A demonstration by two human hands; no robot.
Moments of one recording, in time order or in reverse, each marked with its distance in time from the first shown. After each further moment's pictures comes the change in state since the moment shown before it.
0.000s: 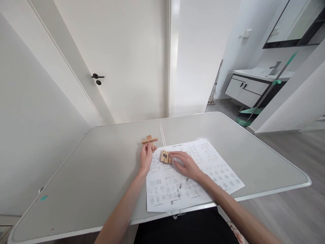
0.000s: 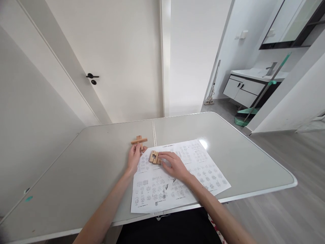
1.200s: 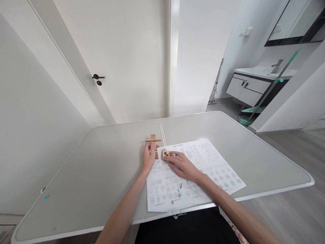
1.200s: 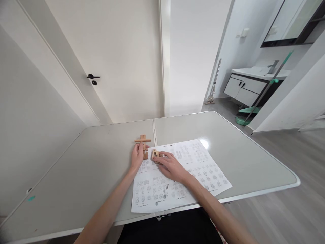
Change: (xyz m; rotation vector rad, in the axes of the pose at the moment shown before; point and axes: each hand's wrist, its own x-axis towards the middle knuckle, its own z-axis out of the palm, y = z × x) left_hand 0.001 0.000 0.005 0.190 0.034 0.139; right_hand 0.001 -0.005 0.004 -0.115 -0.220 -0.081
